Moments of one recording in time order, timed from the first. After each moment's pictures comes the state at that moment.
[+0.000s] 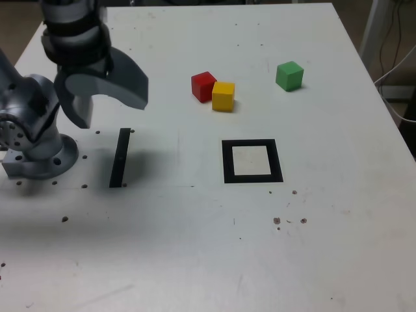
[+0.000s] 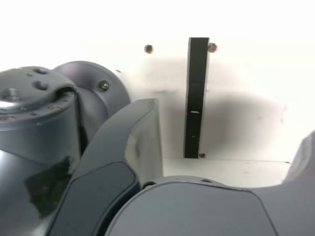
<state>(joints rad) -0.12 1.29 -0.85 1.20 0.13 -0.18</state>
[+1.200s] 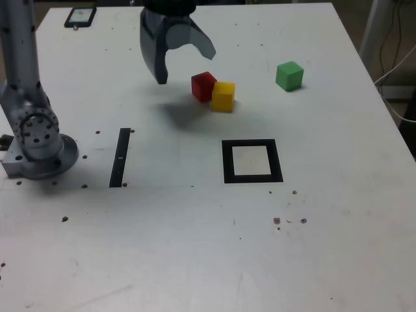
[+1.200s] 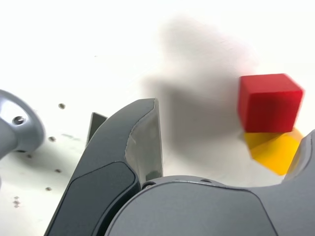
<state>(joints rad) 0.55 1.80 -1.28 1.19 0.07 0.12</state>
